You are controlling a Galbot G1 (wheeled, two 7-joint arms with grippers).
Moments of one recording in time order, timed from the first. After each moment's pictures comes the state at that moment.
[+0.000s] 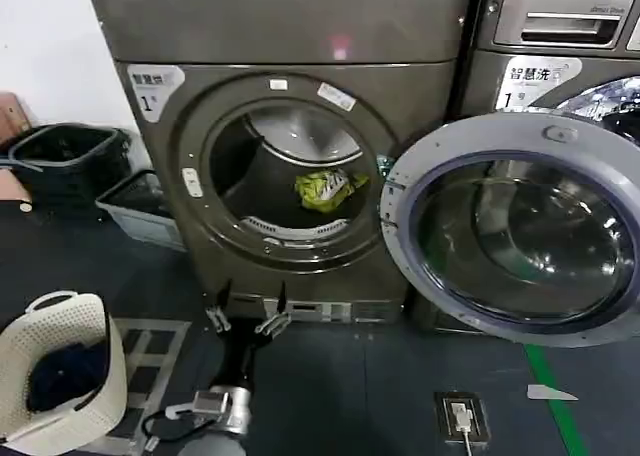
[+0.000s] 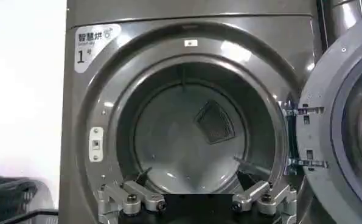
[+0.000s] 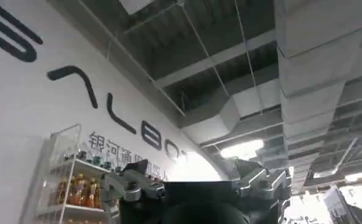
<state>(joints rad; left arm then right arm) 1.39 -1.34 -0.27 -2.12 -0.01 0.02 -0.28 -1.85 0.65 2.72 1.57 0.87 -0.38 -0.06</state>
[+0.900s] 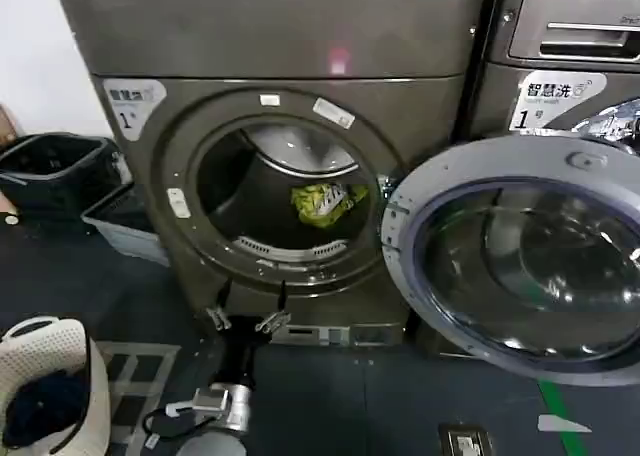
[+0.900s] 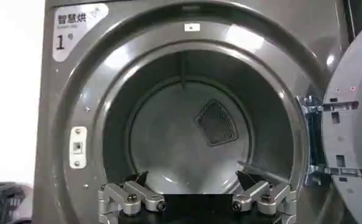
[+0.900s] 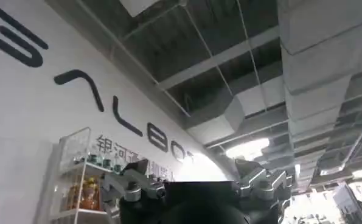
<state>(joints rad) 1.39 -1.35 -0.27 -2.11 -0.01 0.02 -0.28 -1.84 0.66 2.71 1.58 0.87 -0.38 -0.07</state>
